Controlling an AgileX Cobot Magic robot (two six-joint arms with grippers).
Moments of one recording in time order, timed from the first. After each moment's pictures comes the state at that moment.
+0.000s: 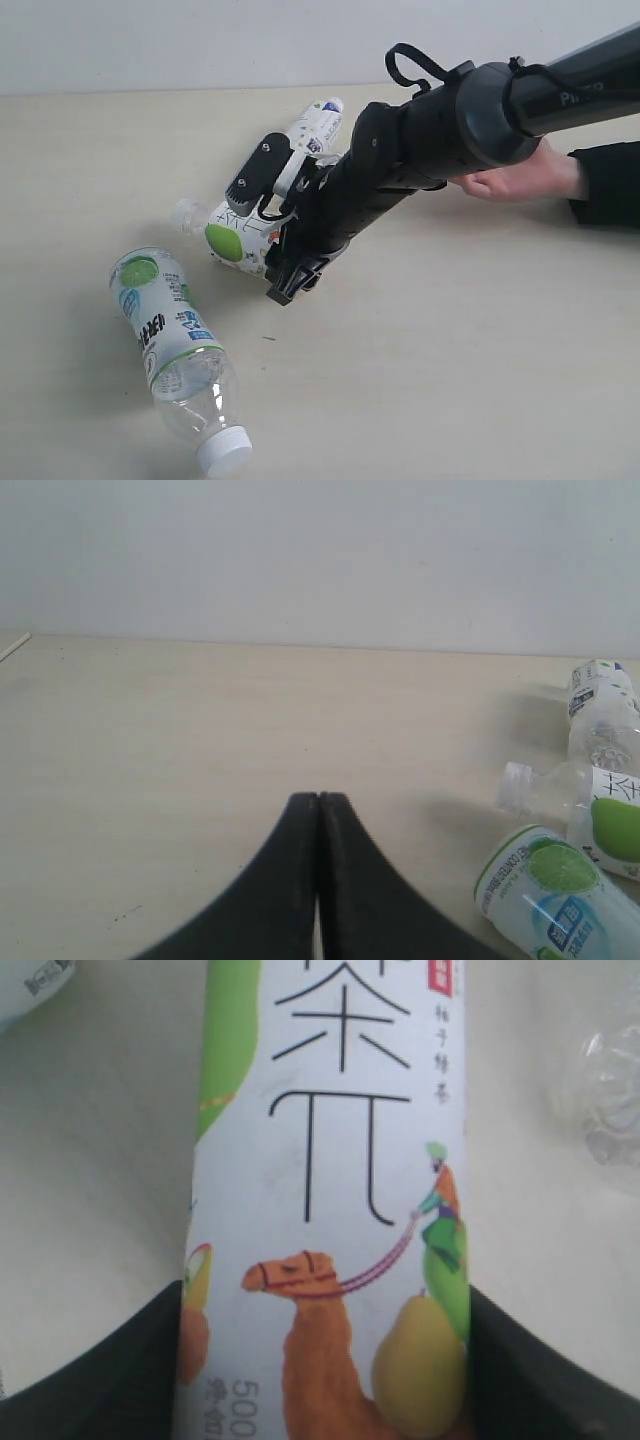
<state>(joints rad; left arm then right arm) 0.06 0.01 0.00 0.15 0.26 -0.19 0.67 2.06 -1.20 0.49 0.33 -0.89</state>
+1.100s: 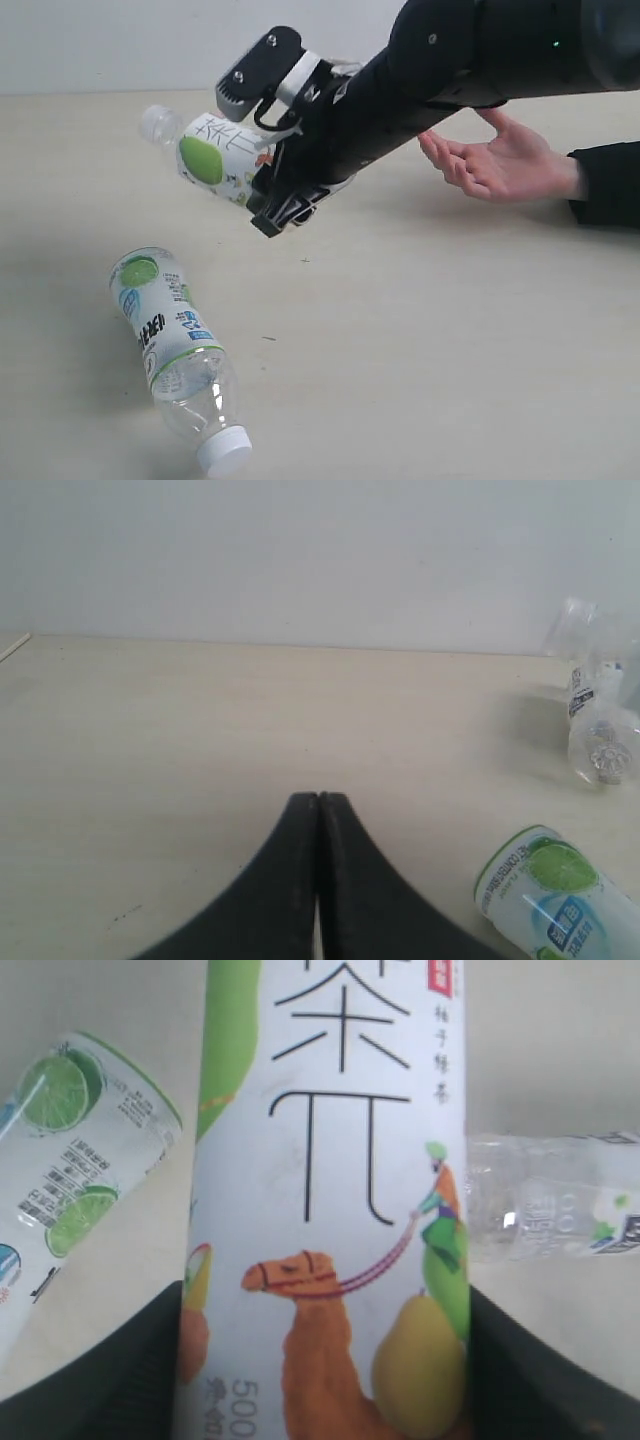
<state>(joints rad) 0.06 0.01 0.00 0.15 0.26 -0.19 0.67 1.80 -1.20 0.45 0.43 -0.76</state>
